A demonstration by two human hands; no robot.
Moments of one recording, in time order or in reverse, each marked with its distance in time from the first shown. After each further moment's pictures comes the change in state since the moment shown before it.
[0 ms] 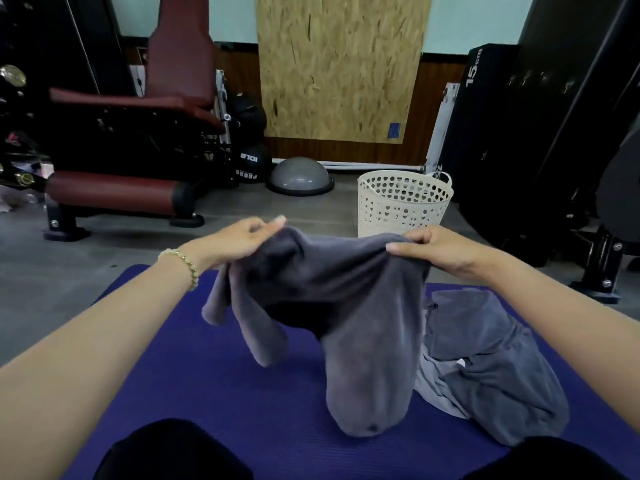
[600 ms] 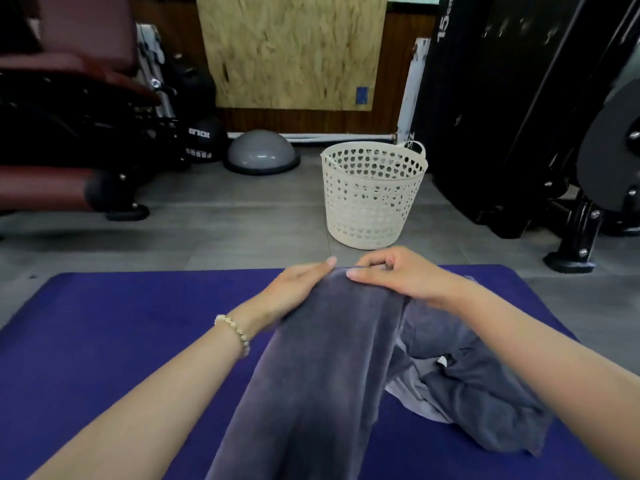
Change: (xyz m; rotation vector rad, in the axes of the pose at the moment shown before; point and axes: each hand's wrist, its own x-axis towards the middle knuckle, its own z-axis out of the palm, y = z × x) left_hand 0.083 0.049 0.171 -0.561 -0.405 0.004; right_hand 0.053 0.081 -0.027 -0.012 0.026 0.098
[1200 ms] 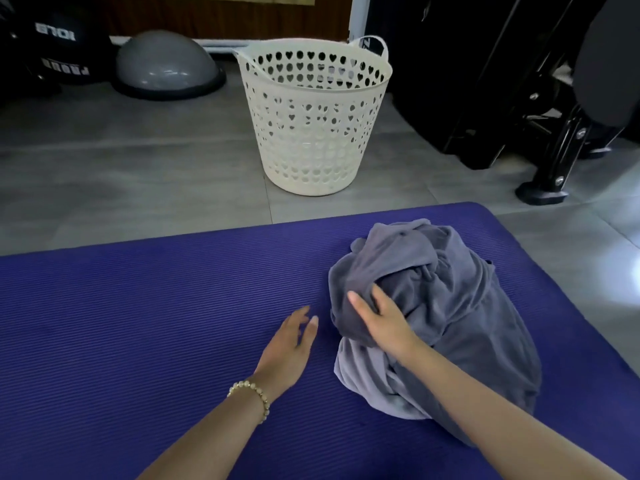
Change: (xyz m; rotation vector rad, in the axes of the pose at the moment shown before) left_hand 0.186 -0.232 0.129 0.220 -0.001 -0.188; right_hand 0.087 0.305 -0.001 0.240 0.485 0.278
